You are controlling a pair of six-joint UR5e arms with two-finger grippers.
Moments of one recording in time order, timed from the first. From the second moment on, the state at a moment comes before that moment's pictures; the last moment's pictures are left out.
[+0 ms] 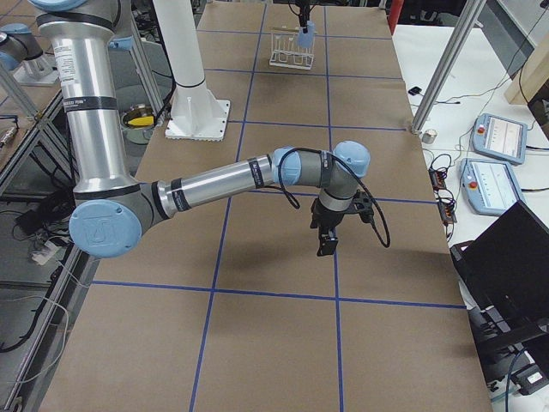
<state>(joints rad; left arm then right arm) -0.93 -1.64 -2.14 -1.61 -1.98 -0.72 1.41 -1.44 1.76 -1.91 2.23 -0.09</state>
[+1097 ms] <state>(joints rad) -0.89 -1.63 -2.12 -1.61 -1.95 -0.73 1.41 -1.44 1.77 -1.91 2.26 -0.08</state>
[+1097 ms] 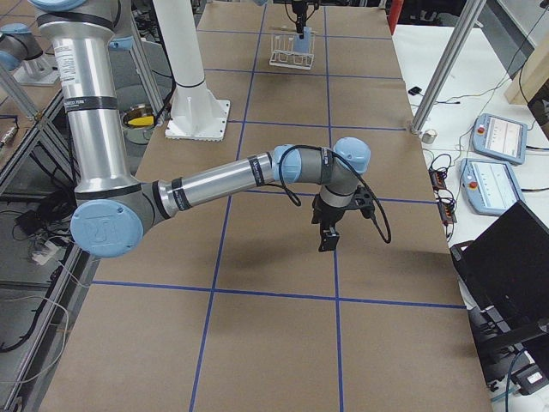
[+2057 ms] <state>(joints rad) -0.89 -1.63 -2.14 -1.60 -1.94 -0.72 1.42 -1.44 1.77 -1.91 2.27 -0.08</state>
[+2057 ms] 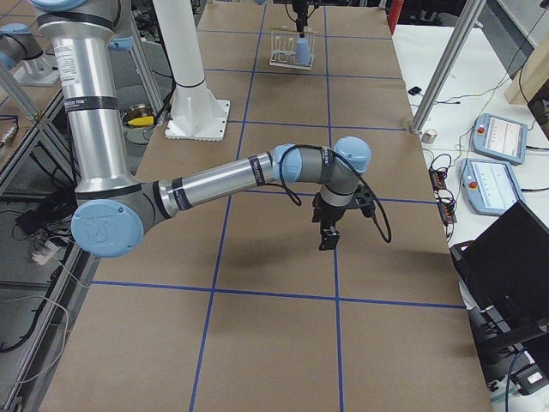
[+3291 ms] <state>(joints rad) -1.44 -1.62 -2.00 -1.38 -2.26 -0.26 1.52 -1.50 1.69 -1.70 2.29 -0.07</state>
